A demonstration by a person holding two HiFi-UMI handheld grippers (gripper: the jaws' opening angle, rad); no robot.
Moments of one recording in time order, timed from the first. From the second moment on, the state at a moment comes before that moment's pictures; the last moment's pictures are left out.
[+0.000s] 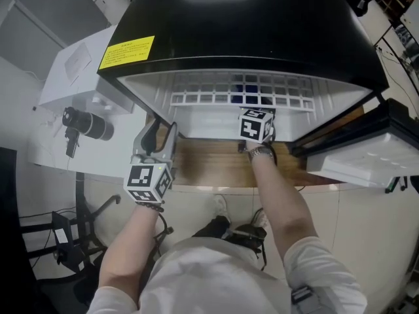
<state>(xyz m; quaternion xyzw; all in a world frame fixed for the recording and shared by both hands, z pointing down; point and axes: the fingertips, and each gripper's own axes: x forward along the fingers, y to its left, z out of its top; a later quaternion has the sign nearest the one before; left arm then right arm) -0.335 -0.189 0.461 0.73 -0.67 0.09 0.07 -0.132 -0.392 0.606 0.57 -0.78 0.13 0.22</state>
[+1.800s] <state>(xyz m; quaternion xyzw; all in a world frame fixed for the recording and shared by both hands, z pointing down) -0.334 -0.190 0.461 0.73 -0.67 0.08 0.08 -0.222 -0.329 0.532 0.48 -0.85 0.14 0.13</state>
